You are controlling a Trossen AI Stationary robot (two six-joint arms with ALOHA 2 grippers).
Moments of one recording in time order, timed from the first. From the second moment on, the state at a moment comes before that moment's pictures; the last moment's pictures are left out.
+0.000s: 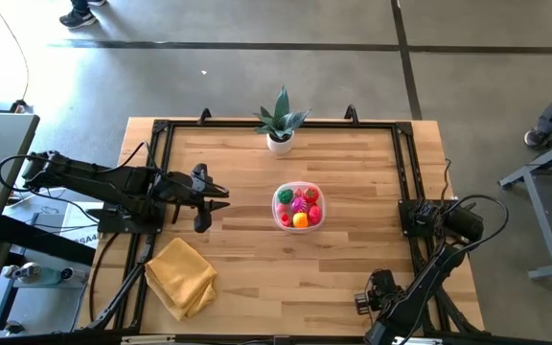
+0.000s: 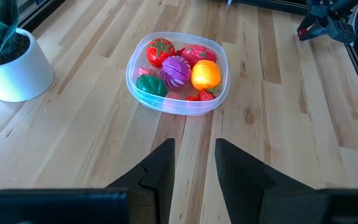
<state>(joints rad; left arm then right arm) -0.03 0.86 0.66 -0.41 -0.22 -0.27 1.03 1.98 1.26 -1.08 0.02 2.42</state>
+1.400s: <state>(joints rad) -0.03 0.86 0.66 -0.41 -0.22 -0.27 1.03 1.98 1.26 -1.07 0.05 2.41</state>
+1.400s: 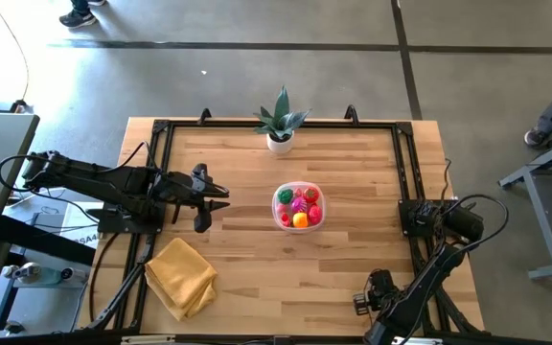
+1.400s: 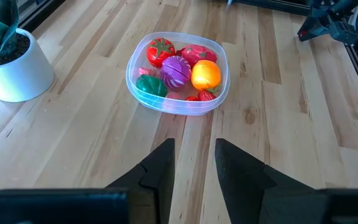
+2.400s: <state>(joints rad) -0.03 0.86 0.66 -0.41 -0.22 -0.27 0.18 1.87 1.75 -1.27 0.56 0.89</state>
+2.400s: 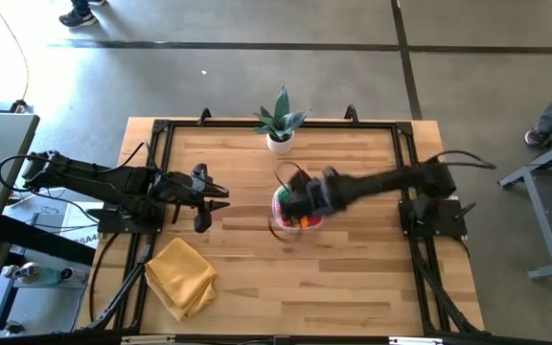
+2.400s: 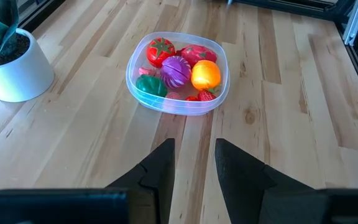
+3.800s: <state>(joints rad) -0.03 0.86 0.66 -0.41 -0.22 -0.27 -0.09 1.88 1.34 -0.66 0.14 0.52</state>
